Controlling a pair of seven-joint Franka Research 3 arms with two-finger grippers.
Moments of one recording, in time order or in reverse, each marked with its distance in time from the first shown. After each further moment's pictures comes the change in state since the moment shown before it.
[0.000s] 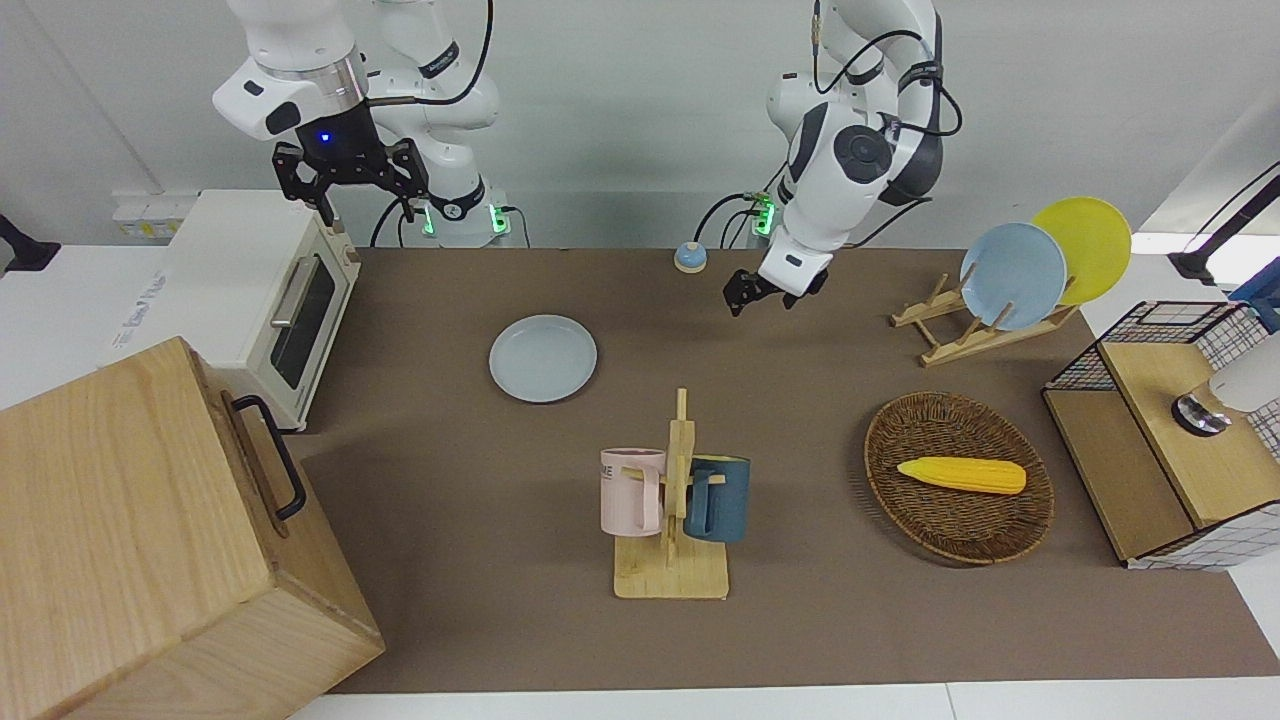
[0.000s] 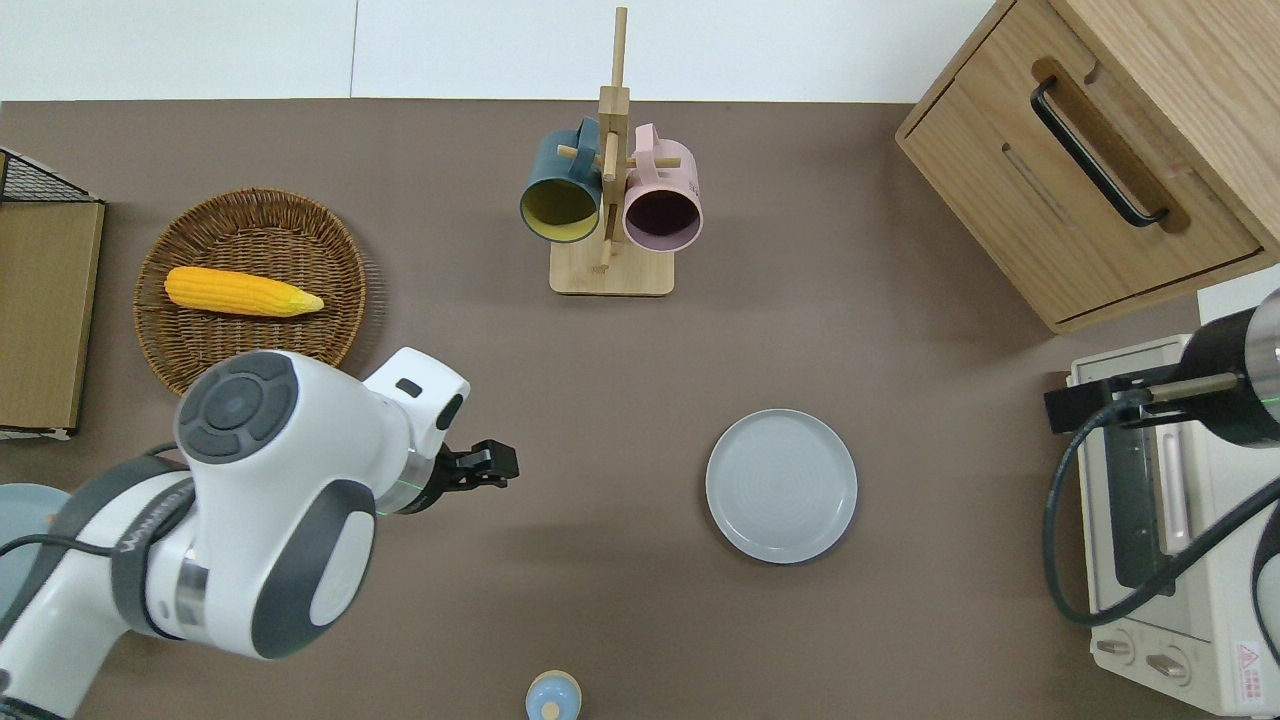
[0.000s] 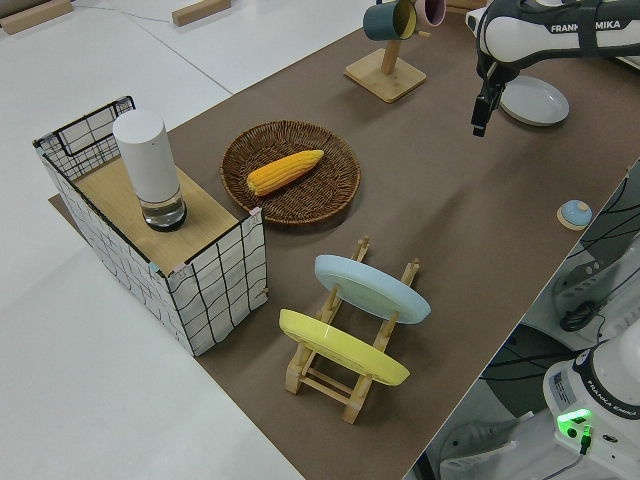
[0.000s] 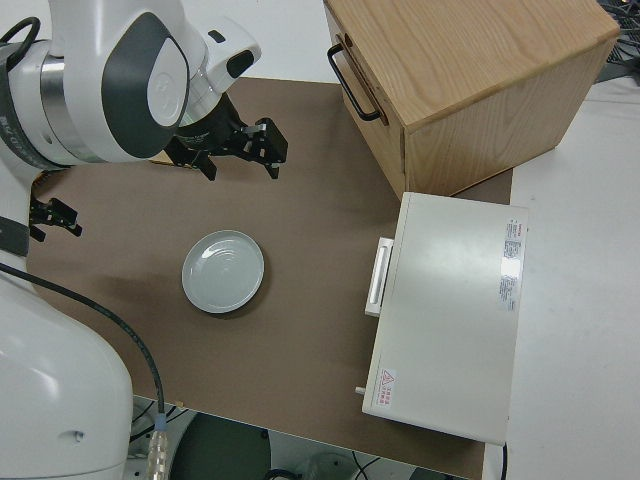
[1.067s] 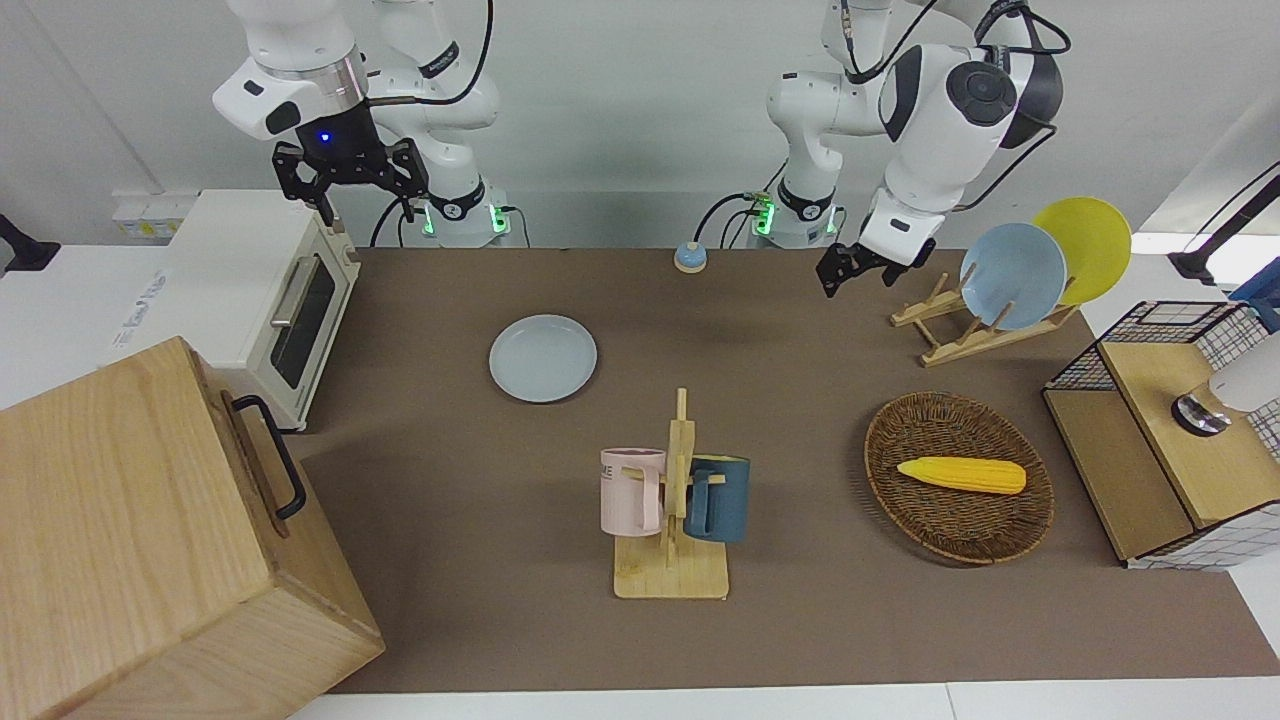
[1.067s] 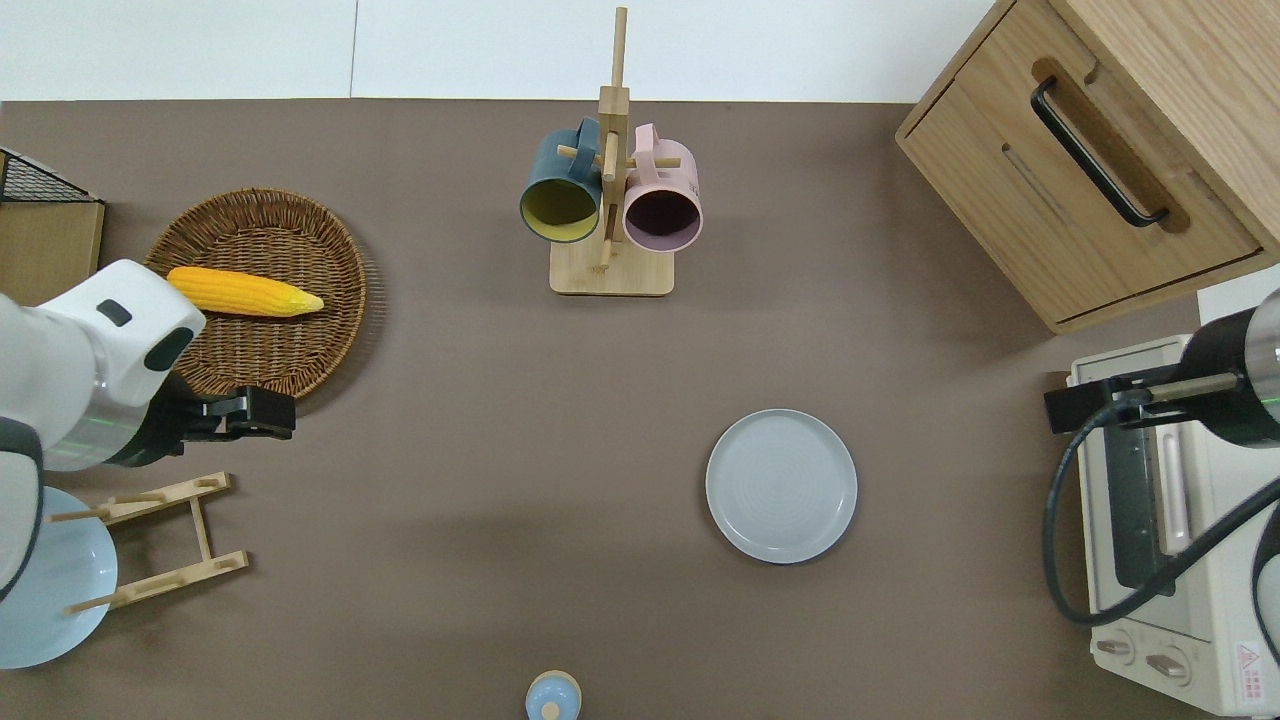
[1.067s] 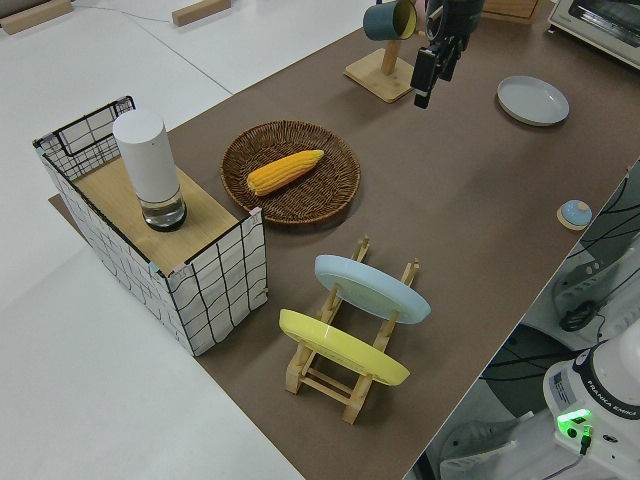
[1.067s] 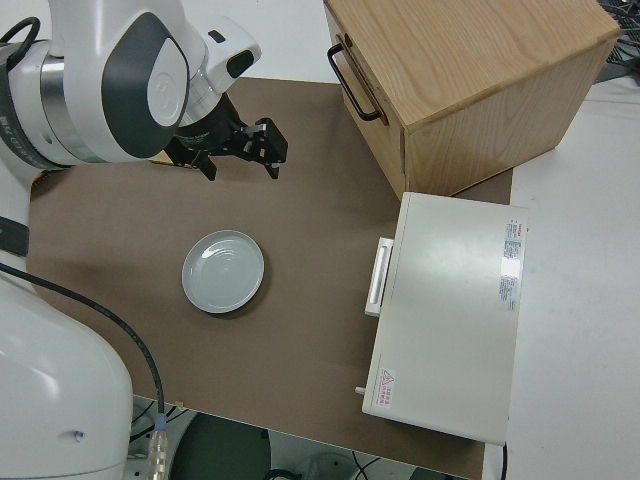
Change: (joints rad) left arm 0.000 -0.040 0.250 0.273 0.196 -0.258 0.258; right arm 0.000 0.000 0.000 0.000 0.000 0.000 0.000
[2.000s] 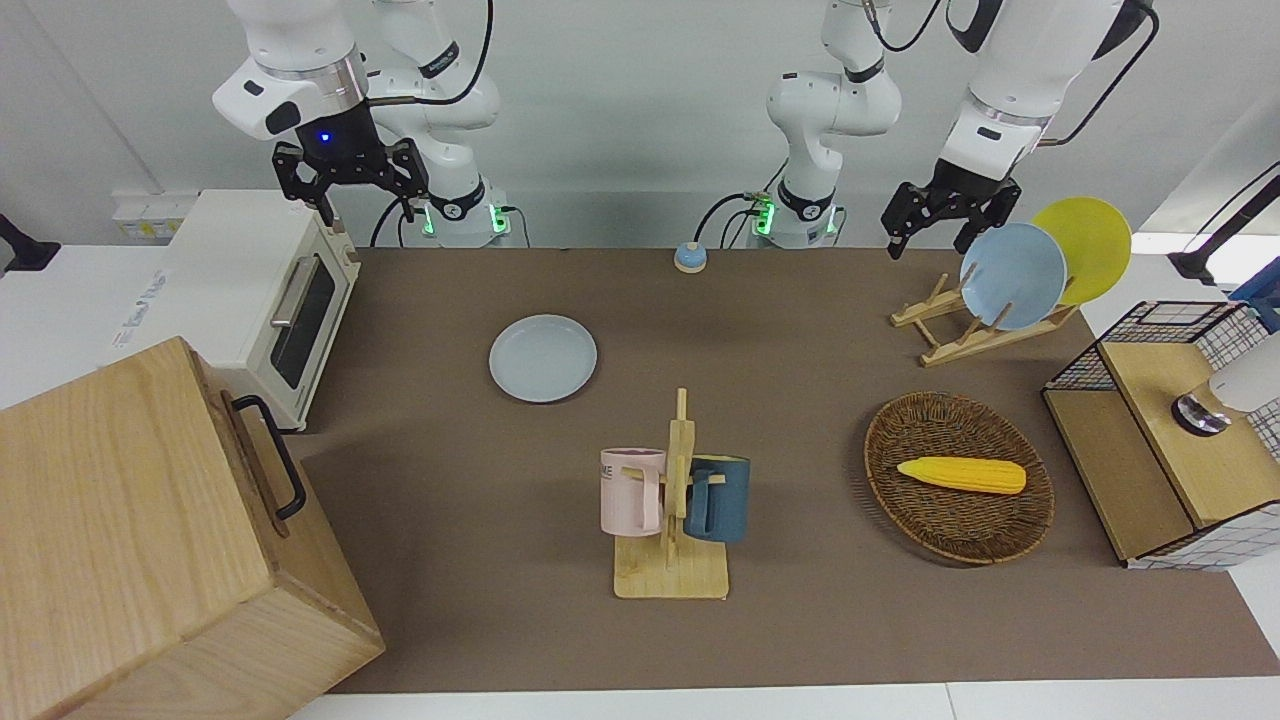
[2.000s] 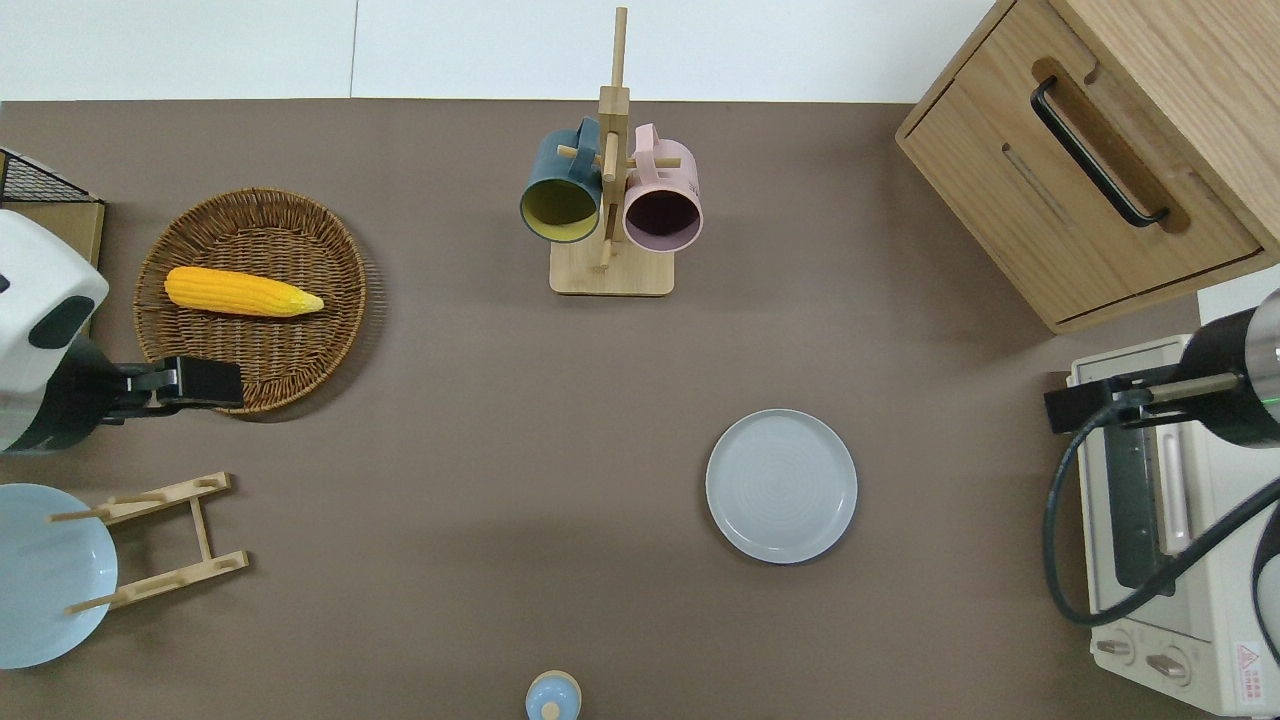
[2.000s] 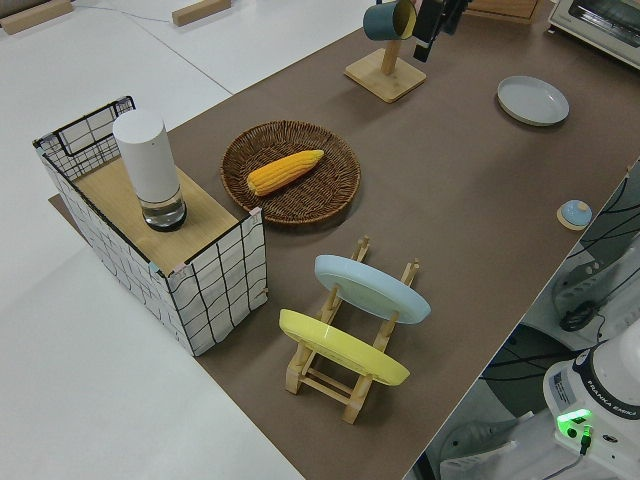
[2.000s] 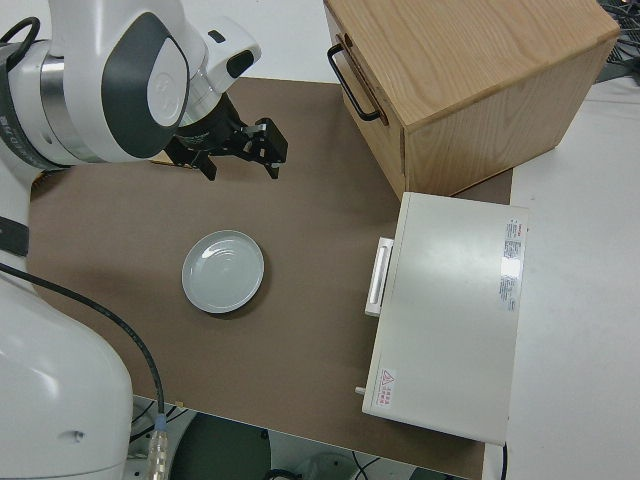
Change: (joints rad) left arm 0.004 -0.006 0.001 0.141 0.001 -0.047 0.010; right arm 0.000 0.000 0.000 0.000 0.000 0.000 0.000
